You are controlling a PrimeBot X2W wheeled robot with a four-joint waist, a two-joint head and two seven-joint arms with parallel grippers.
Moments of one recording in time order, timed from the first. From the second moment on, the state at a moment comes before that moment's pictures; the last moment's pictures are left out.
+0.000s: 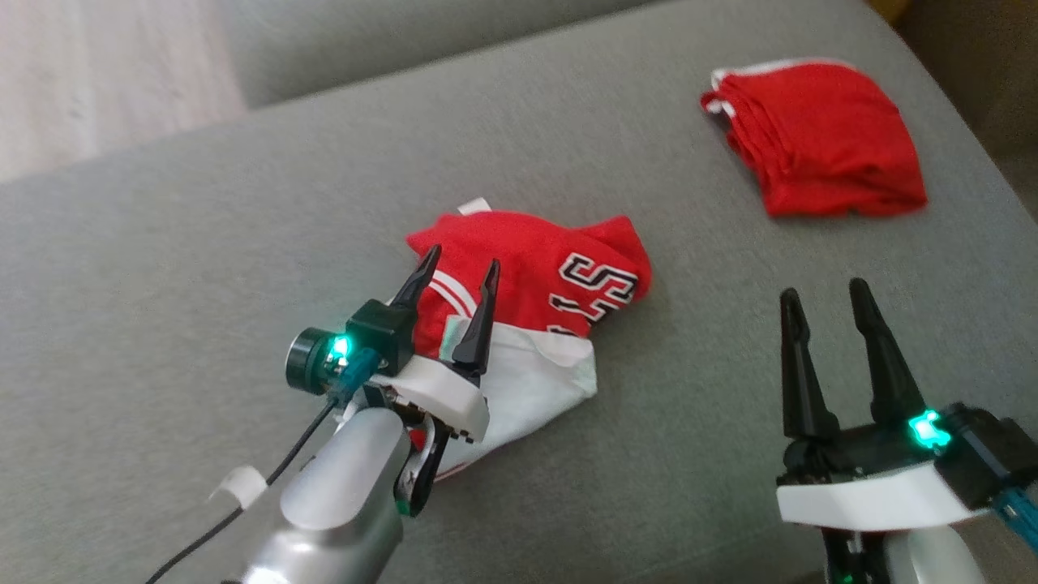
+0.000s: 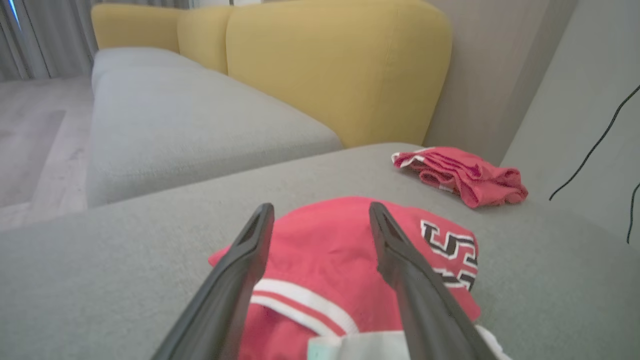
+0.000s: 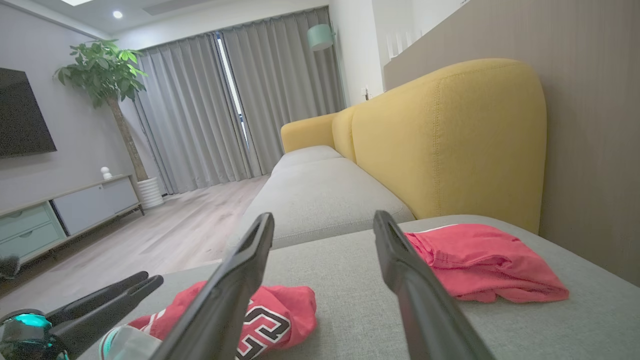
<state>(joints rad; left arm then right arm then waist) -0.54 0.05 -0.68 0.67 -0.49 0.03 -0.24 0.05 -0.05 0.13 -0.09 0.23 0.13 -0.26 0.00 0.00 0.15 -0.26</state>
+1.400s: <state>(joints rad) 0.27 0.06 -0.28 0.00 -0.15 0.18 -0.26 0.30 -0.04 0.02 -0.01 0.15 0.13 -0.26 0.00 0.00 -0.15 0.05</state>
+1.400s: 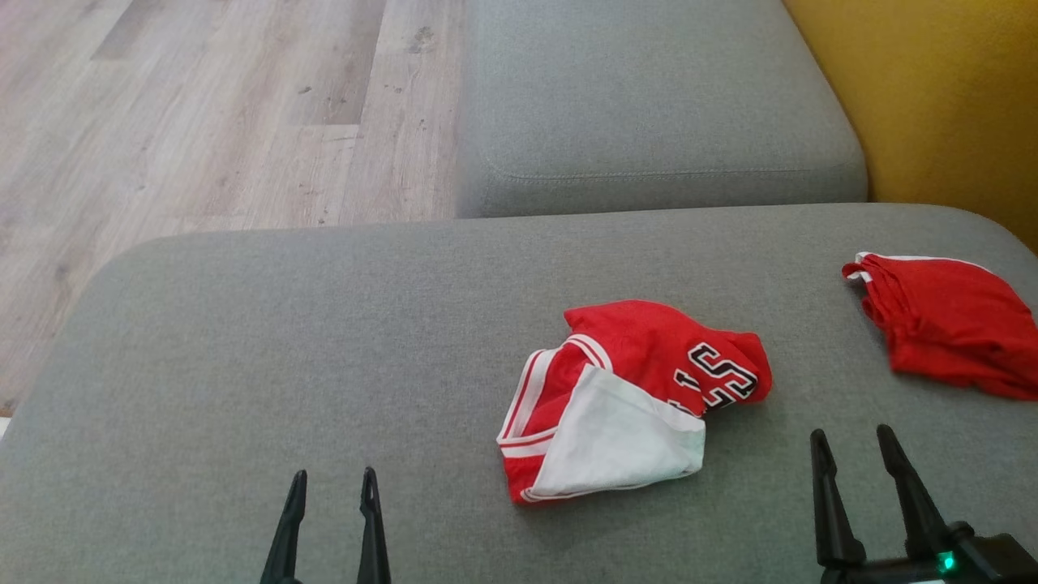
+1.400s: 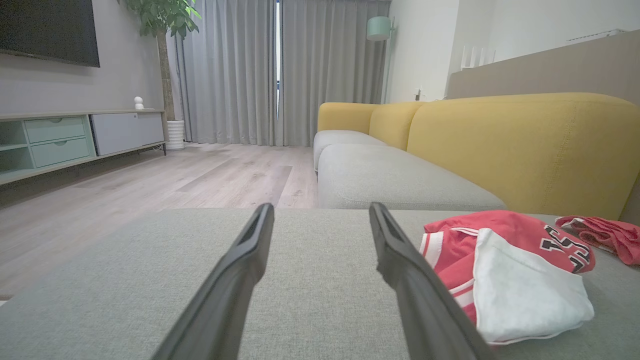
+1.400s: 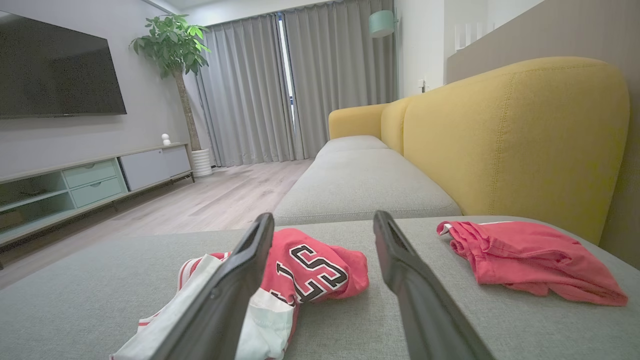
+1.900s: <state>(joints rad) 0.26 0.06 -0.32 0.09 -0.23 0.14 -0.26 0.30 -0.04 0.02 -0.01 0.20 0.13 -0.26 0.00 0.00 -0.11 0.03</state>
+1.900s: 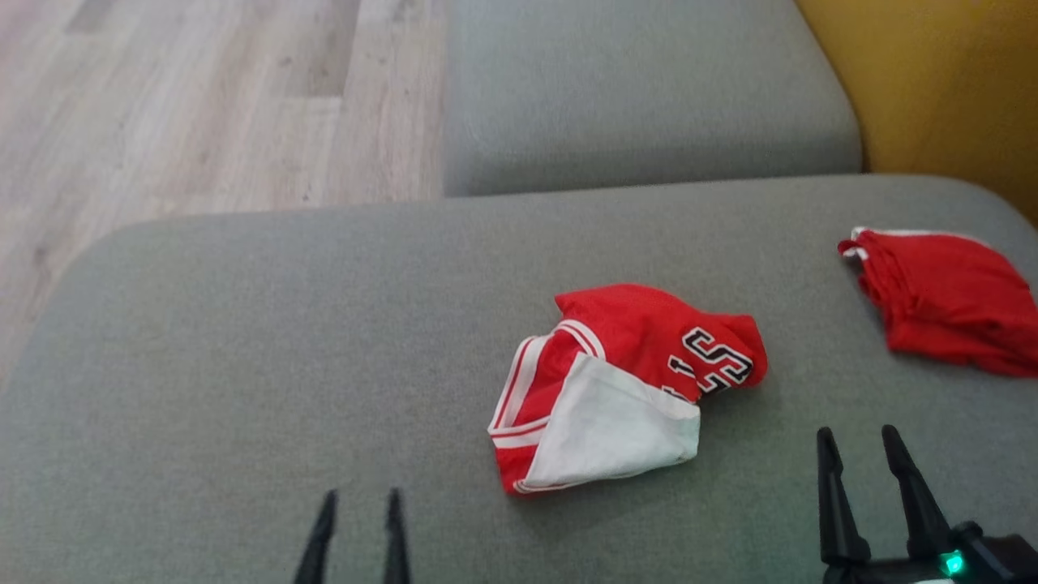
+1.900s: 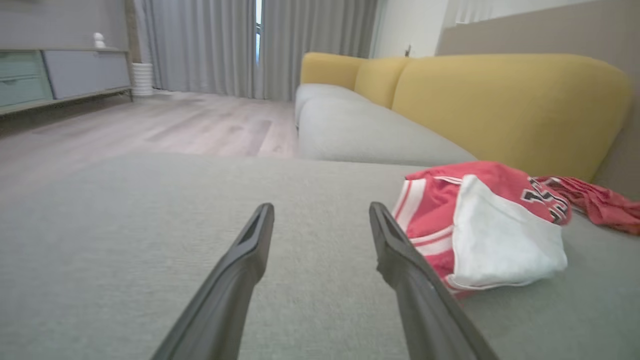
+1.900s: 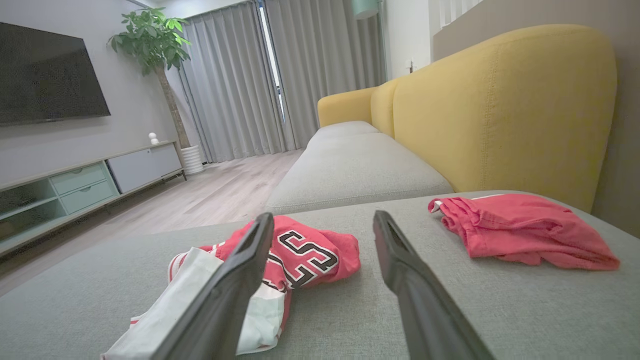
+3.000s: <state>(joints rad) -0.32 0.05 -0.70 0.78 -0.59 -0.12 -0.26 0.15 -0.04 0.06 0.01 0.18 0.13 -0.26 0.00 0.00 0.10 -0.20</state>
